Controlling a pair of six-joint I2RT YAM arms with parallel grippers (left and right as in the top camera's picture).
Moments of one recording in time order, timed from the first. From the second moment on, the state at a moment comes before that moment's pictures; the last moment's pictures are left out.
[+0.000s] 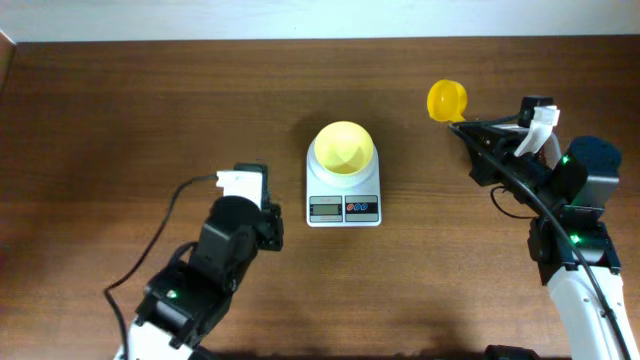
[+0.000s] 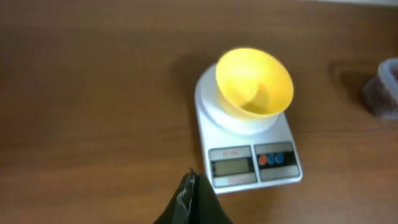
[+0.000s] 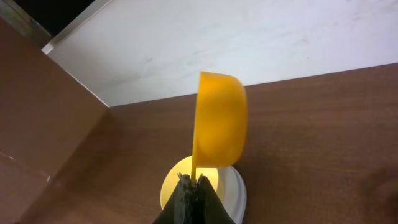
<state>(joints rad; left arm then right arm) -0.52 0.88 0.77 -0.51 -0.21 -0.34 -0.12 1.11 0.80 0.01 -0.68 0.36</state>
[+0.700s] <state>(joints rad) -0.57 1.43 0.80 -0.18 0.14 -0.18 -0.12 1.16 0.80 0.02 -0.67 0.36</state>
